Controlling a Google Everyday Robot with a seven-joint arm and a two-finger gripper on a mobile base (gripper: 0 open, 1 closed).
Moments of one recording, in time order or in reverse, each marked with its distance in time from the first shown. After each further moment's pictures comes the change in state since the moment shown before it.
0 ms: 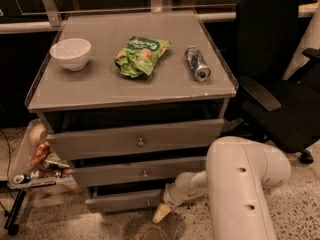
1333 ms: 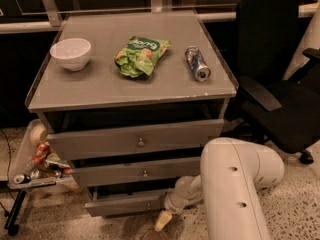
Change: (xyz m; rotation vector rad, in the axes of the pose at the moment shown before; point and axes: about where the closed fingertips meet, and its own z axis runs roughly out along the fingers) arm 0.028 0.019 0.017 -0.062 0.067 0.011
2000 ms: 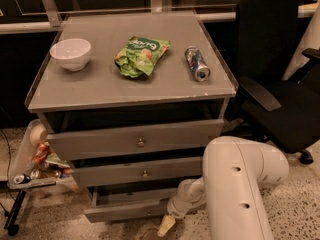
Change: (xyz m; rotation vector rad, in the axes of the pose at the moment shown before) arm 0.016 0.017 -0.009 -0.023 0.027 0.009
